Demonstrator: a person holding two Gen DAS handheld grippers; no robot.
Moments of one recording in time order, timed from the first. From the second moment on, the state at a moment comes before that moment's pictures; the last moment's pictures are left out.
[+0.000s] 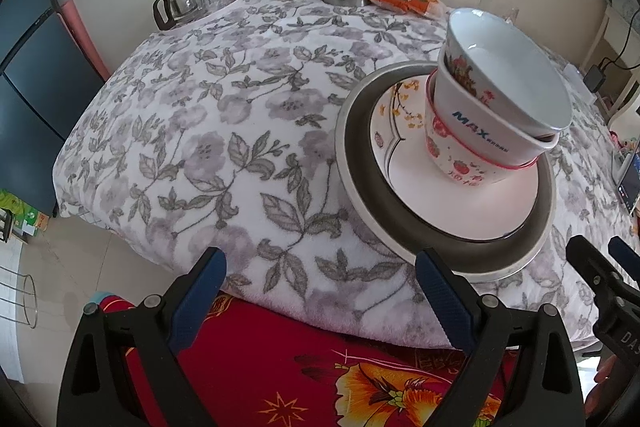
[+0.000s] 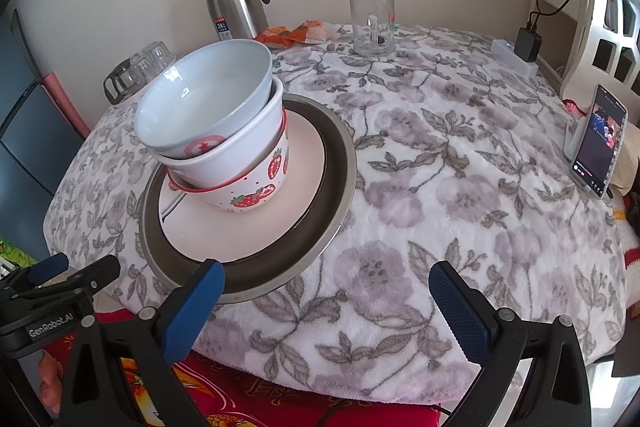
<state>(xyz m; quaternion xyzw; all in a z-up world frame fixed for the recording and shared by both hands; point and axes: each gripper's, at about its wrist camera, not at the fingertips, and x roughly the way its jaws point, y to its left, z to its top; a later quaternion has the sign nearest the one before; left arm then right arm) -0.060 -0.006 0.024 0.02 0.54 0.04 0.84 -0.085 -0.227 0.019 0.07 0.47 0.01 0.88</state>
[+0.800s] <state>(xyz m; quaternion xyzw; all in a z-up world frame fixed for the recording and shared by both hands) -0.059 -0.005 0.022 0.02 0.54 0.04 0.84 -0.085 -0.226 0.018 0.07 0.47 0.01 0.88</state>
